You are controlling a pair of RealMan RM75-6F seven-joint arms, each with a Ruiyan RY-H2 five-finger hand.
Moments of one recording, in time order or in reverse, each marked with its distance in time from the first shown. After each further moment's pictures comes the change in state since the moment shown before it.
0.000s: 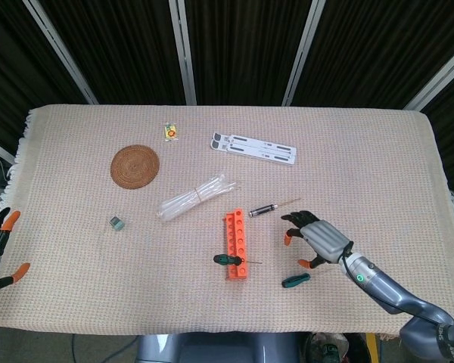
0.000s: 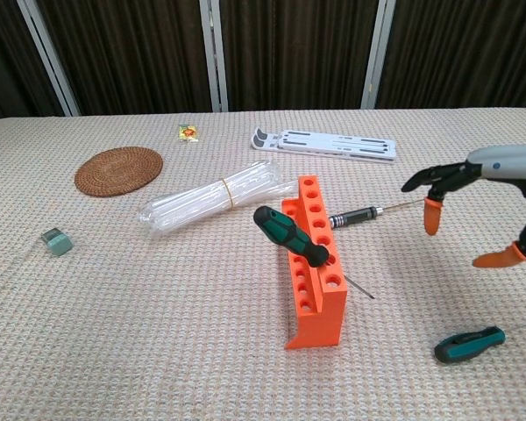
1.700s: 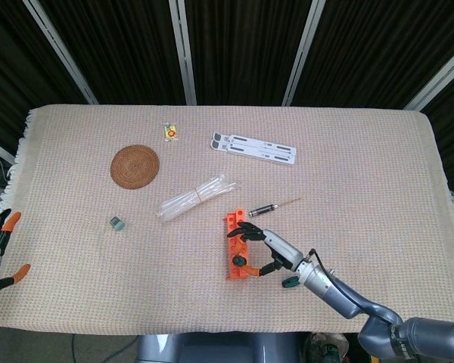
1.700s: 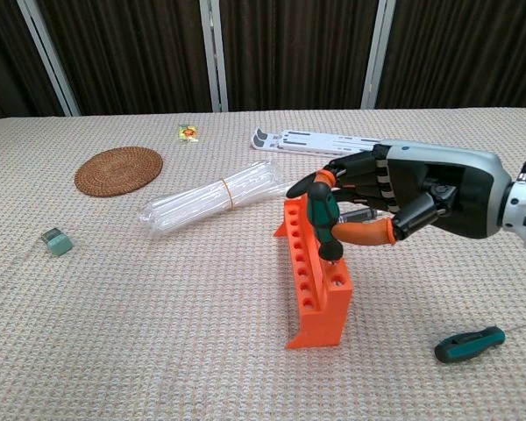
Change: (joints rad) left arm -0.003 -0.003 0.003 0.000 -0.015 -0.018 -0.003; right arm 0.015 -0.259 0.059 0.066 -0.120 0.122 0.792
